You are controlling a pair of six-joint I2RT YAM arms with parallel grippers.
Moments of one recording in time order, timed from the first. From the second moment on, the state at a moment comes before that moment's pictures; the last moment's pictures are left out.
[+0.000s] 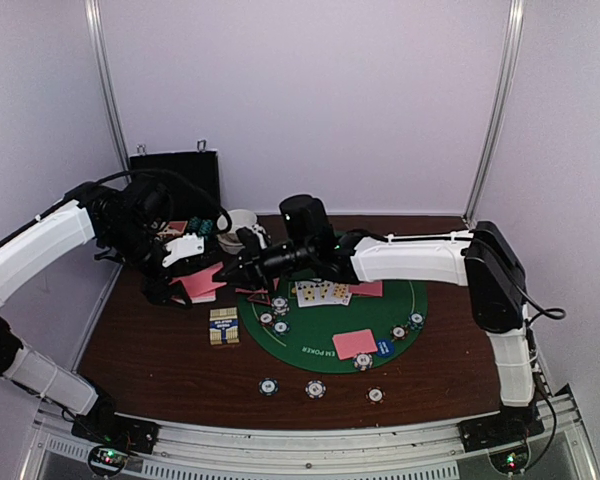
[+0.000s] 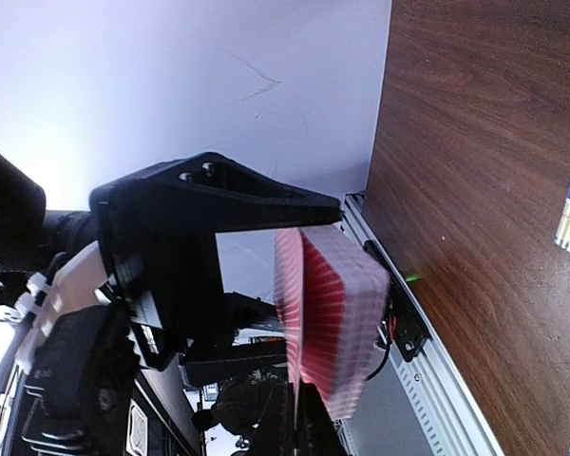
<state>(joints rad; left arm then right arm) -0.48 1.37 1.32 -1.18 0.29 0.81 0.94 2.15 1.71 0.18 -0.80 1.36</state>
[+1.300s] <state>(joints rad) -0.48 1.37 1.30 -1.18 0.27 0.81 0.33 1.86 1.10 -0.17 -0.69 0.80</state>
